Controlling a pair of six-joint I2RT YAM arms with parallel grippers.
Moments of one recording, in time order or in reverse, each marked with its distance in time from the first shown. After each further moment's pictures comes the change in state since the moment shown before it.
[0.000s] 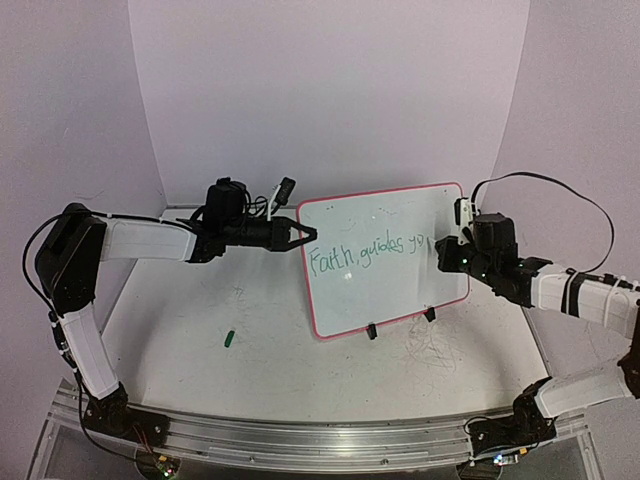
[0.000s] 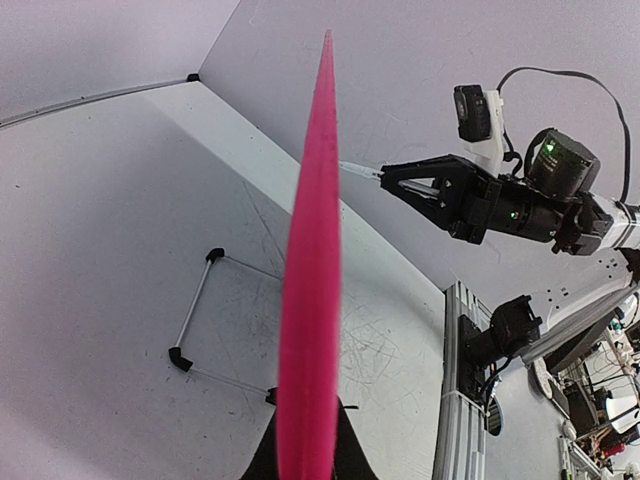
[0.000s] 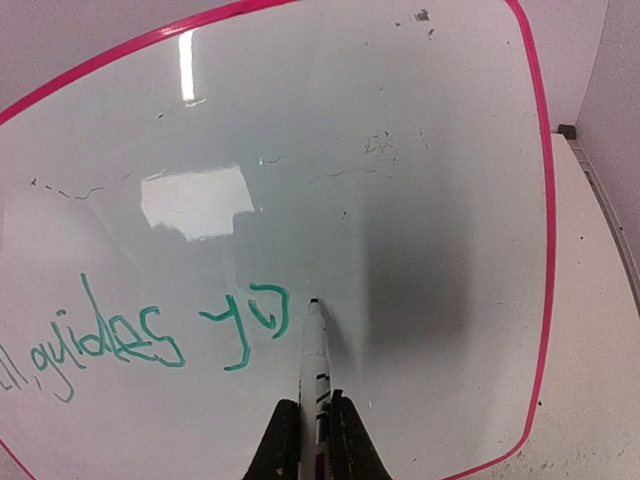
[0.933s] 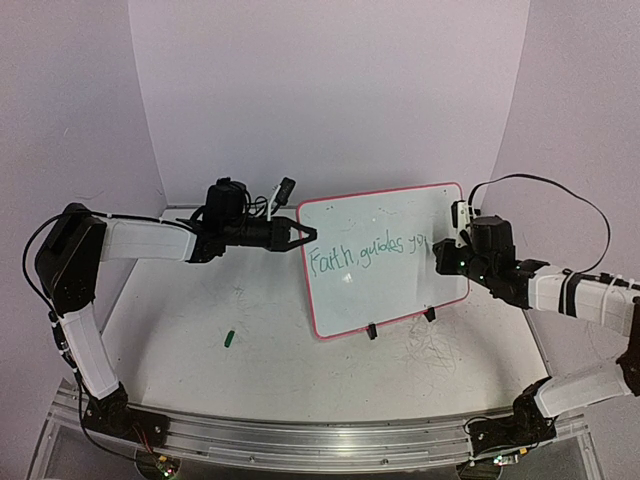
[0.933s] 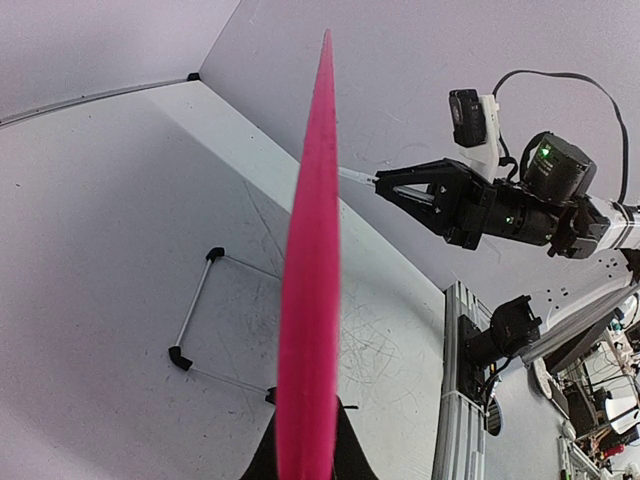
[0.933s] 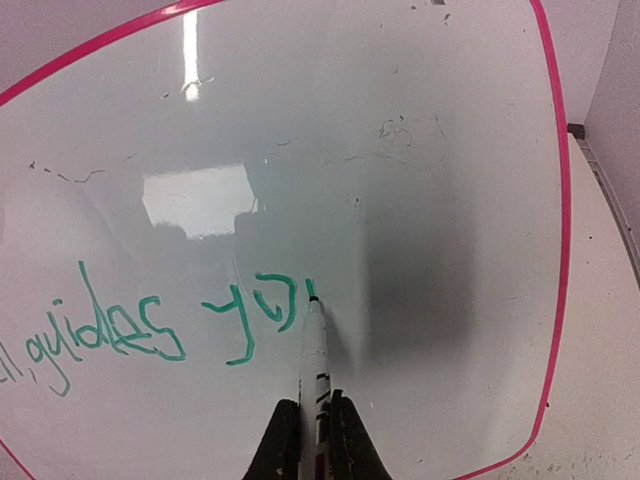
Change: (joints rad) left arm 0.000 0.000 0.000 -0.002 0.000 -0.001; right arm 0.000 0.023 -0.012 0.030 -0.016 -0.011
